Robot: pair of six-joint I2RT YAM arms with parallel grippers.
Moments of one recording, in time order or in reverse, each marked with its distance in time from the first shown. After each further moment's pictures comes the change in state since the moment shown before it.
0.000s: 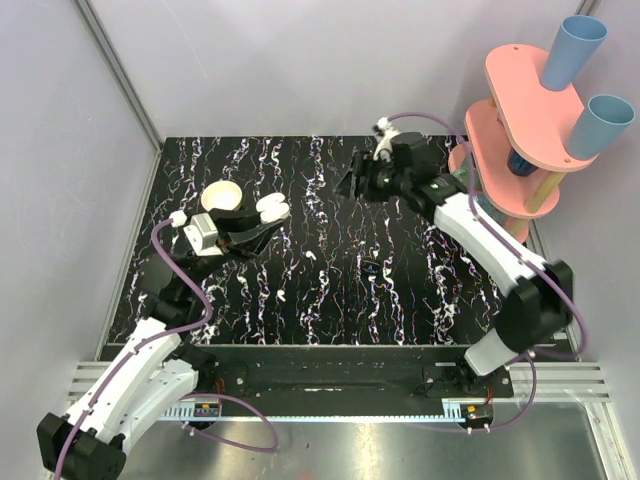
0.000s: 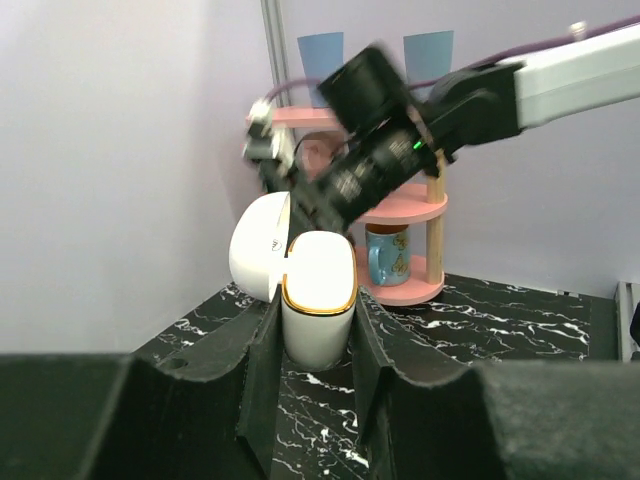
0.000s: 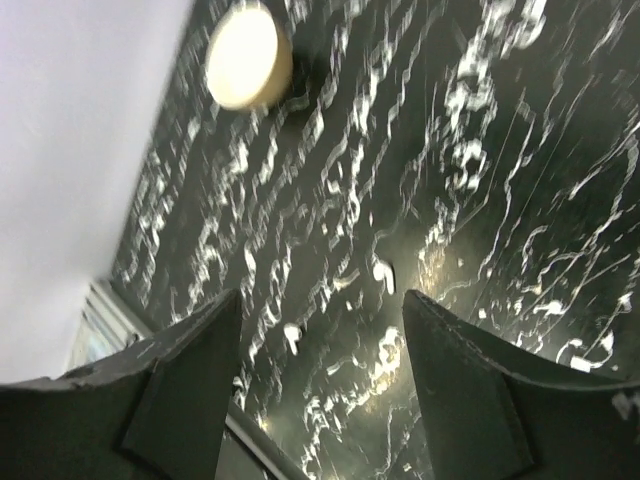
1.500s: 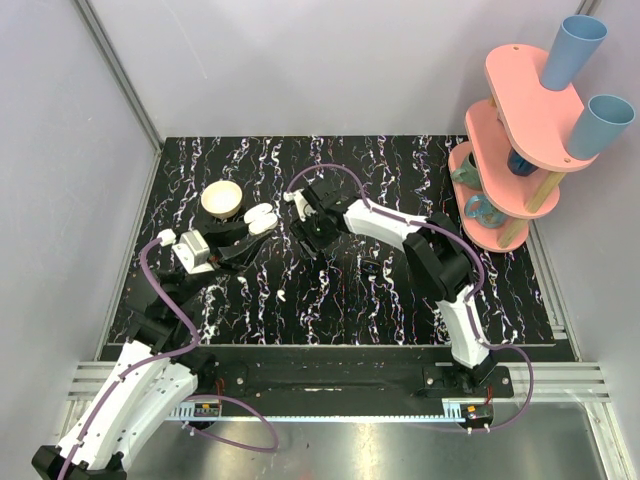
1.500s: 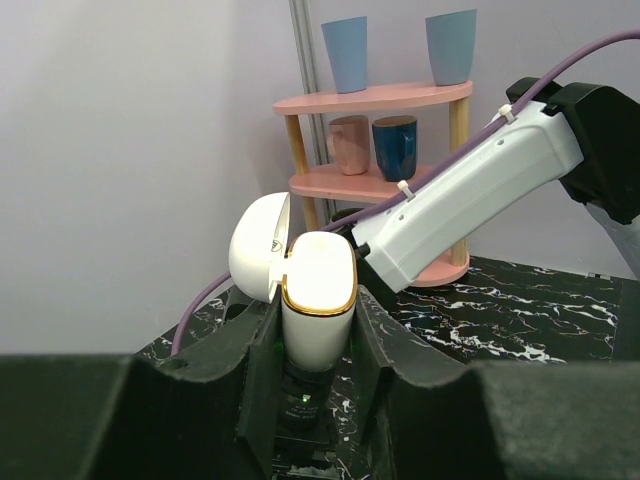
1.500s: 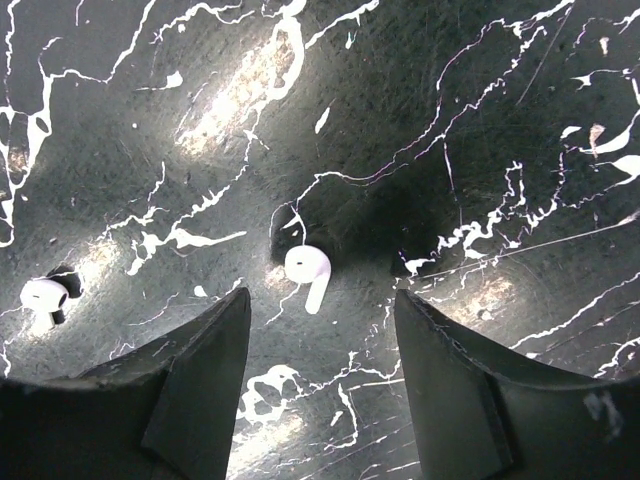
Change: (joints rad) left arm 0.006 -0.194 0.000 -0.254 -0.054 0.103; right arm 0.269 0.662 0.268 -0.217 0.099 -0.541
